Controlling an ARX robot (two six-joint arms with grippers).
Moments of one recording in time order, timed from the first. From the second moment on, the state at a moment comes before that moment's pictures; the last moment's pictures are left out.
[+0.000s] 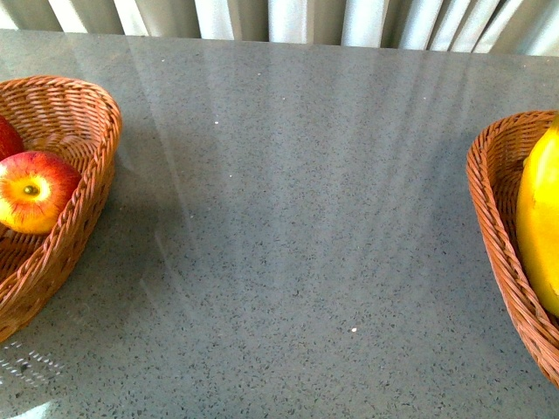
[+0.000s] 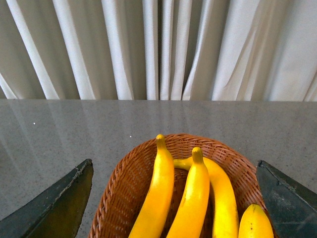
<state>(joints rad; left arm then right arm) 0.00 0.02 0.01 0.00 0.00 0.00 0.00 0.01 0.02 0.00 0.00 0.00</state>
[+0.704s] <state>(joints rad) 0.00 0.02 0.01 0.00 0.00 0.00 0.00 0.01 0.02 0.00 0.00 0.00</state>
